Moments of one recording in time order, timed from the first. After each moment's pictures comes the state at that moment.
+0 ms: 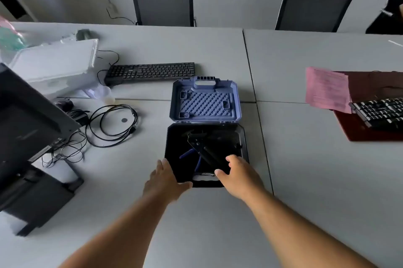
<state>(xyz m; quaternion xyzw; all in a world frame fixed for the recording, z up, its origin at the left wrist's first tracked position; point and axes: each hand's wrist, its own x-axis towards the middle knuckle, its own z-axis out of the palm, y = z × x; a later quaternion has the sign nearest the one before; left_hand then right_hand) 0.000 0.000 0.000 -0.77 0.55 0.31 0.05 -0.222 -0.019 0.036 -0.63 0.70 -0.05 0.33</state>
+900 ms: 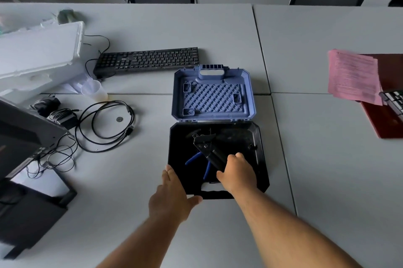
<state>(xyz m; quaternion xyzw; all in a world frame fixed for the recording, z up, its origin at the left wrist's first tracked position) -0.004 -0.010 -0.026 -0.78 0.56 0.25 0.10 -0.177 -0.075 -0.040 -0.61 0.75 0.01 0.25</state>
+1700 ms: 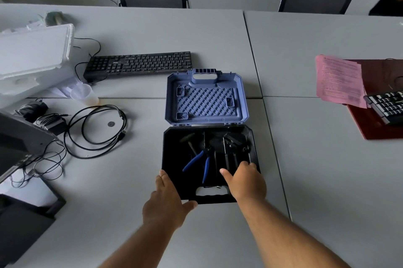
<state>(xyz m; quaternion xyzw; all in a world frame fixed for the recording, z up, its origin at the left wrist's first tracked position) -0.003 -0.009 -0.025 -0.78 0.57 0.26 0.08 -0.204 -0.063 -0.044 -0.55 0.82 0.01 0.18</state>
